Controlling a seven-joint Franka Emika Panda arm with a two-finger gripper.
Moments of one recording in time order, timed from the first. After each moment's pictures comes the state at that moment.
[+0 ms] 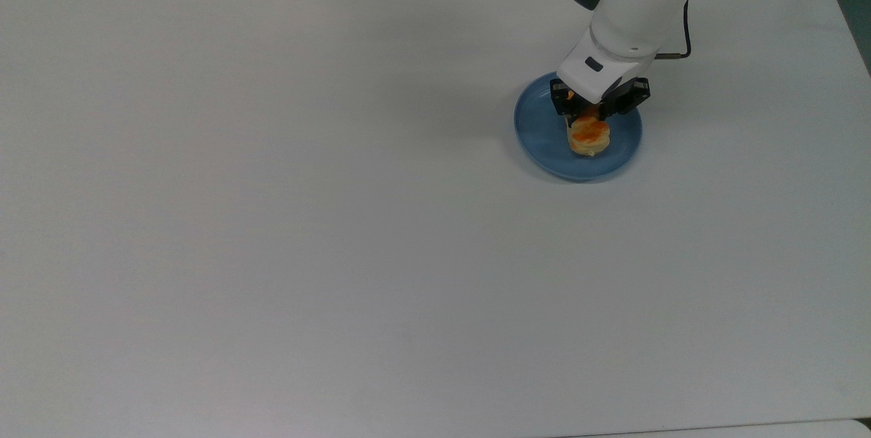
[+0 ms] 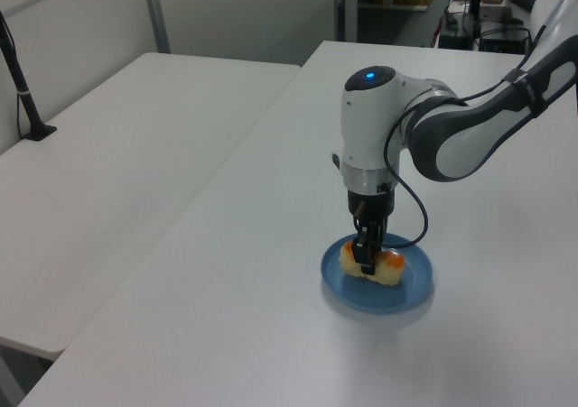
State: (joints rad) arm 0.50 0.43 0.05 -1.73 -0.01 2.14 0.52
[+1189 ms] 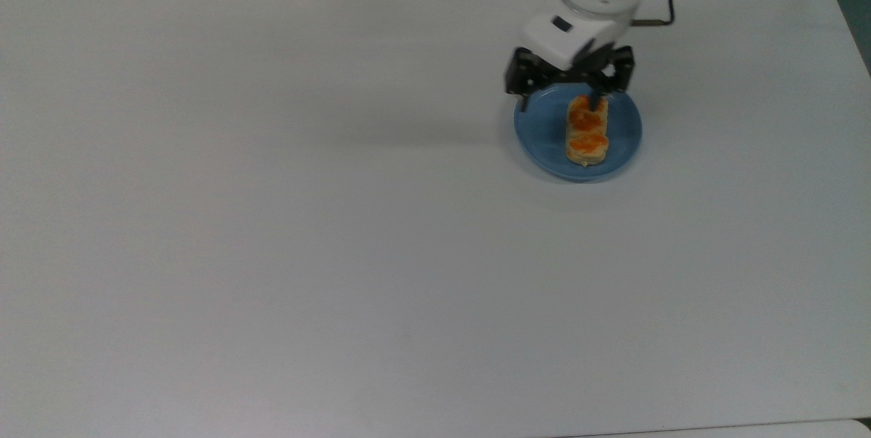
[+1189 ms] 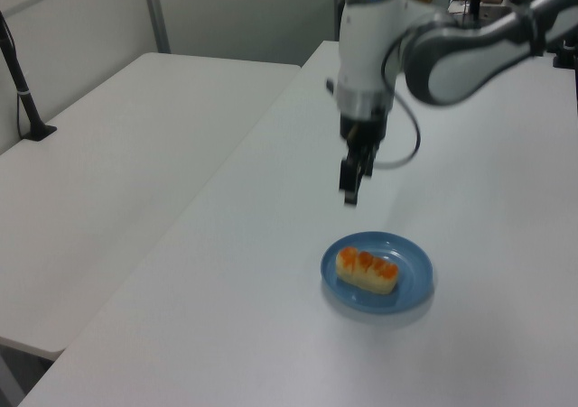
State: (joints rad) arm 0.39 0.29 0.04 -1.63 -0.06 1.97 0.39
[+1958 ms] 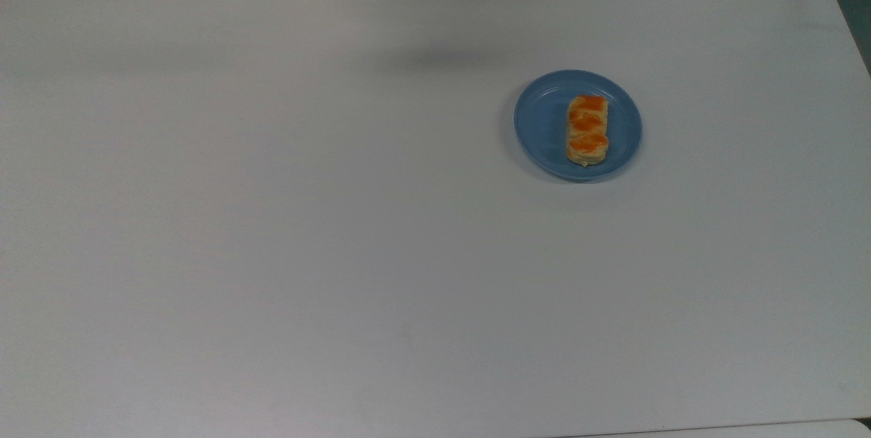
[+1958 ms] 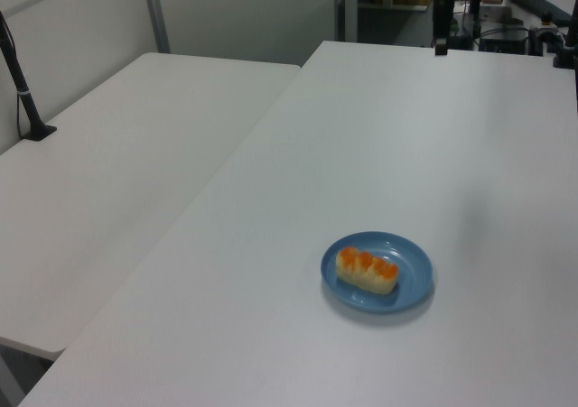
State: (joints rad) arm 0.02 -0.04 0.03 -1.63 -0.06 1.55 -0.10
